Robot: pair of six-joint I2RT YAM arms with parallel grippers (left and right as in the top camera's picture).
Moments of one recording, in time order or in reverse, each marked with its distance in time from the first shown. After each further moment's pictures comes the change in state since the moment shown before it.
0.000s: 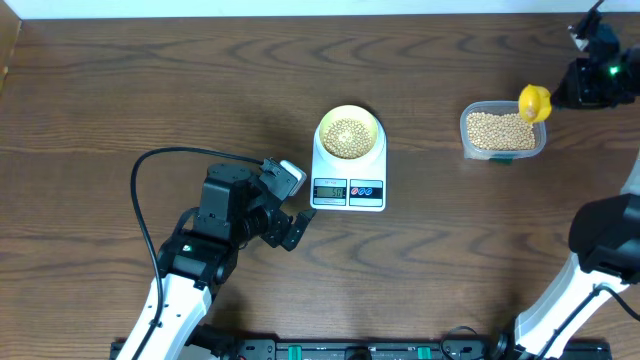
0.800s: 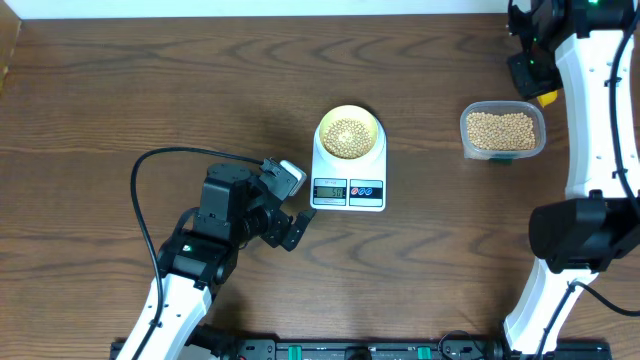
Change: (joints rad) left arm 0.000 0.000 0.000 0.000 0.000 0.000; right arm 0.301 0.000 -0.010 0.119 0.599 0.103
